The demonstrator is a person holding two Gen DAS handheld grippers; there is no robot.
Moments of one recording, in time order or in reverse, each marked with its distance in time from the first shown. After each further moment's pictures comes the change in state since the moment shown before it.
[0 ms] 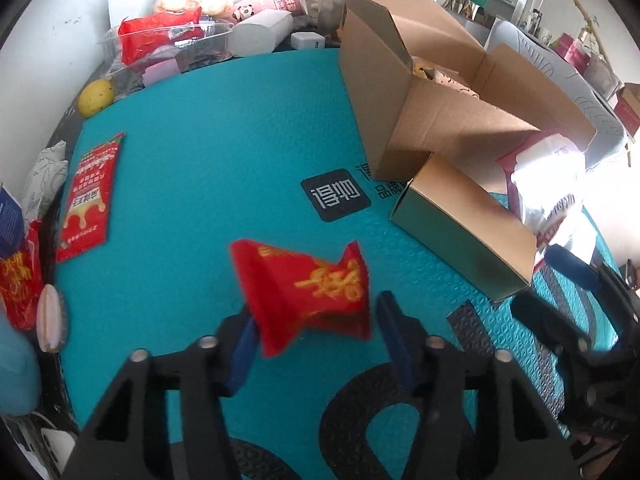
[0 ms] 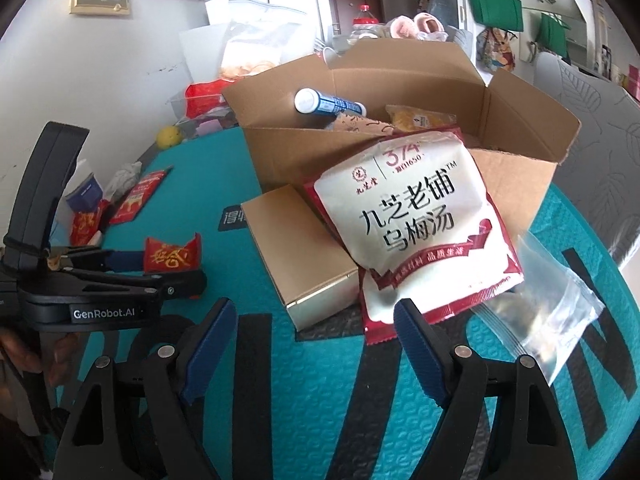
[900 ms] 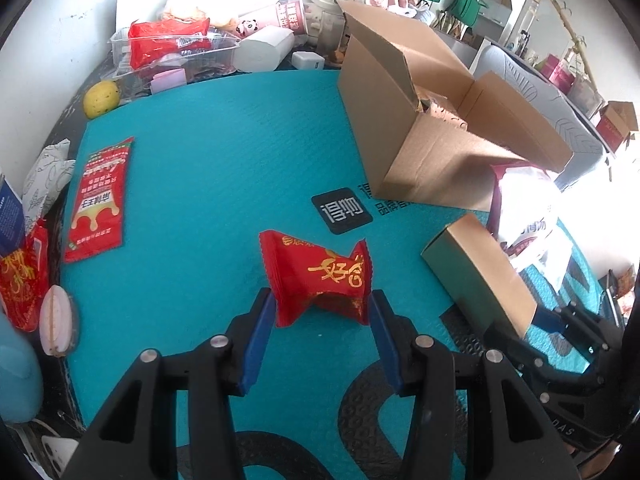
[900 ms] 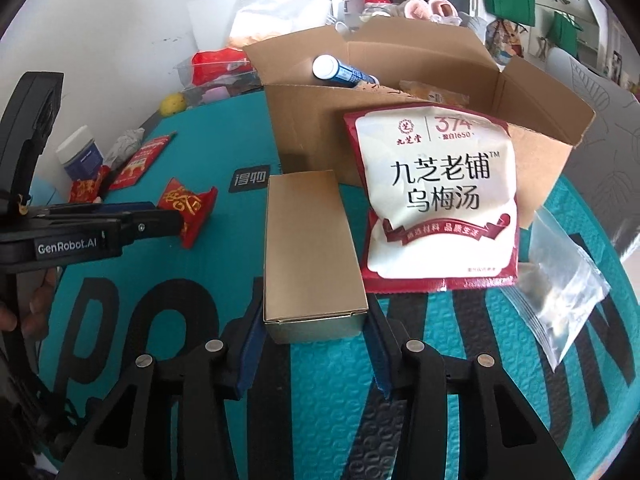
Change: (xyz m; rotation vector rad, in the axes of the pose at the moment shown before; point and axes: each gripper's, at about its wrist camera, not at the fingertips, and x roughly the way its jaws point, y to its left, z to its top) left arm -0.020 0.017 0.000 -0.049 -0.058 -0.081; right arm 0.000 0.017 -0.018 -0.043 0.115 -0.037
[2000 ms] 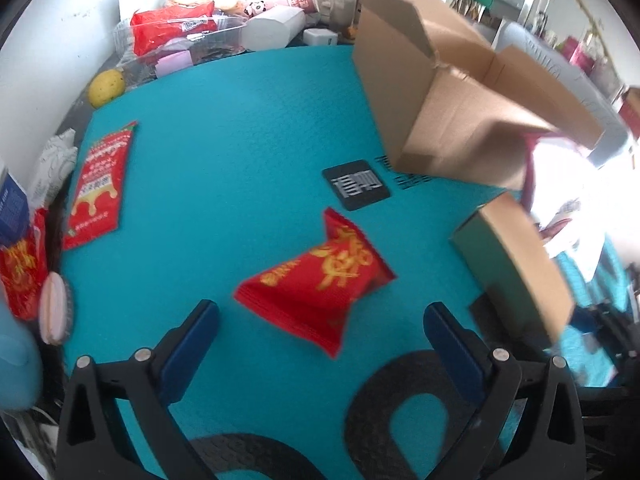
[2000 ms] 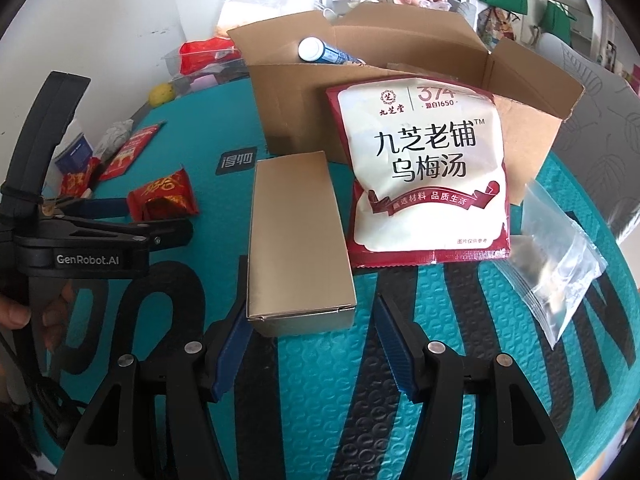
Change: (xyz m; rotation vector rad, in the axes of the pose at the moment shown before) left arm 0.017 -0.010 -0.008 -0.002 0.049 0.073; right arm 0.003 -0.004 -0.007 0.012 0.034 -0.010
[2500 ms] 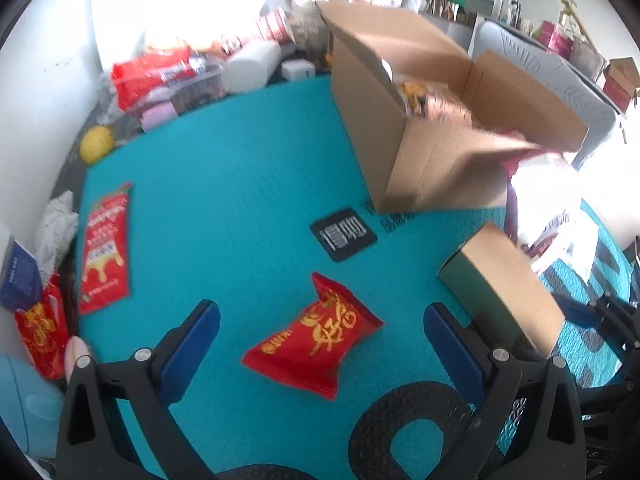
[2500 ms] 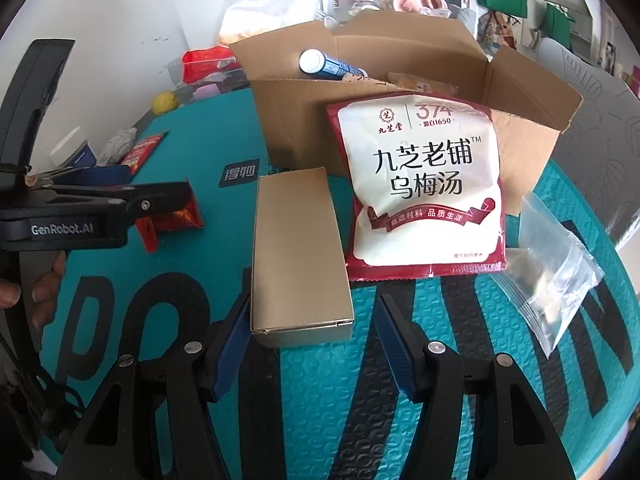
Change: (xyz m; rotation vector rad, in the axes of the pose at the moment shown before) left arm -0.002 -0.011 0.026 0.133 -0.039 0.032; right arm -0.005 0.000 0.009 -0.007 -0.027 -0.001
